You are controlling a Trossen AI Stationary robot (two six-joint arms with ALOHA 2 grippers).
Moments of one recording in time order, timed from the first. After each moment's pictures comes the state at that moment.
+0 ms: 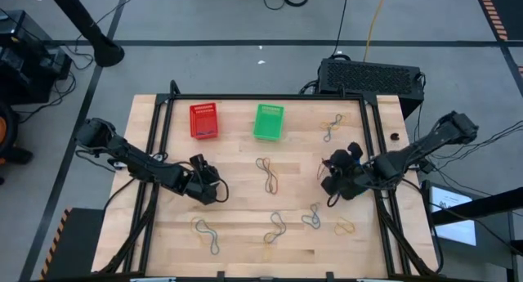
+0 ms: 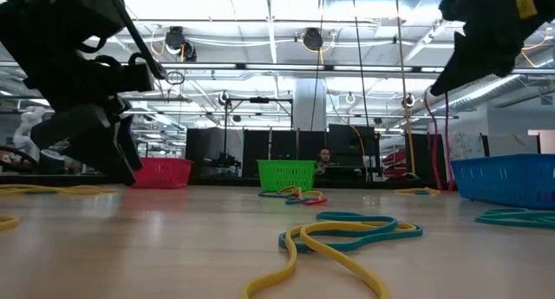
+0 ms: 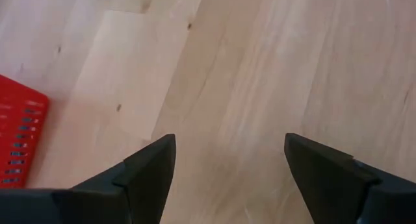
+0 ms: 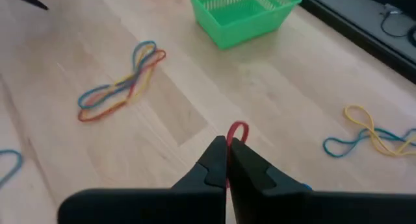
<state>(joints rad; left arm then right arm) -0.39 1.39 0.55 -0.39 -0.55 -0.54 0.47 1.06 0.73 -0.80 0.76 0.99</state>
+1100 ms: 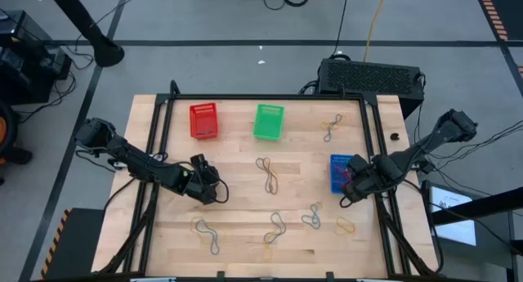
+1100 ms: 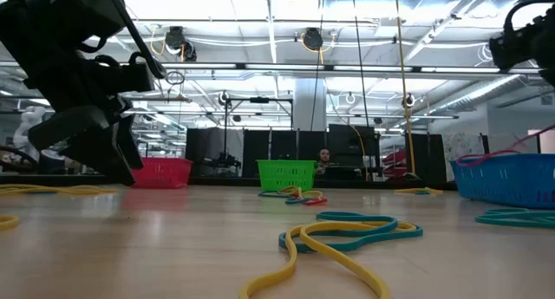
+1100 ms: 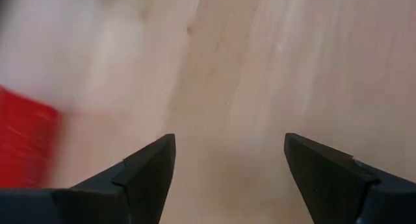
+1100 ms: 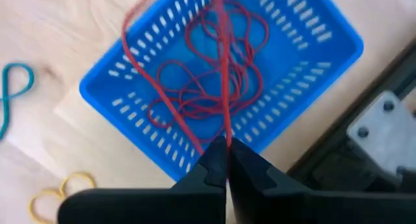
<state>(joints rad) -0.39 1.39 0.55 -0.40 -0.58 -0.43 0.53 1.04 0.75 -1.28 0.16 1.40</state>
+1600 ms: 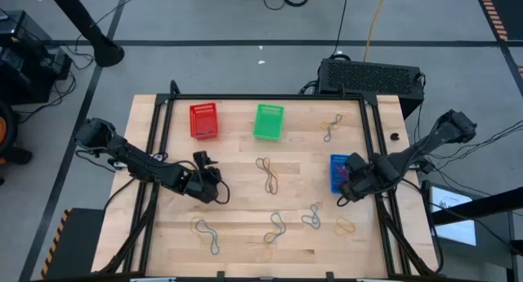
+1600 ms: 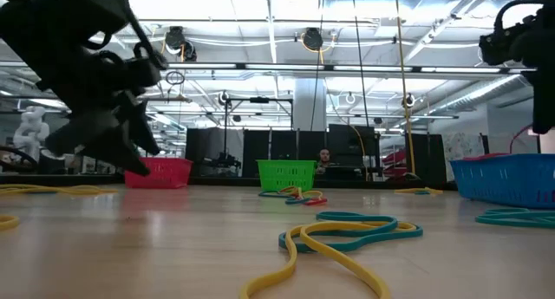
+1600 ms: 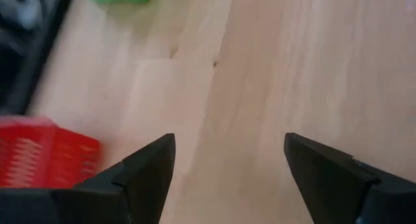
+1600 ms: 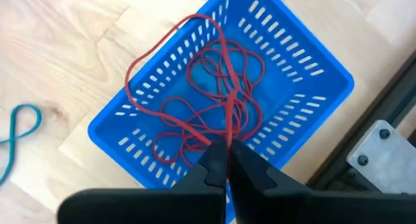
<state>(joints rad) -0.38 1.39 0.55 -0.33 -0.67 -0.36 0.52 1.08 0.75 -1.25 0.29 1.41</state>
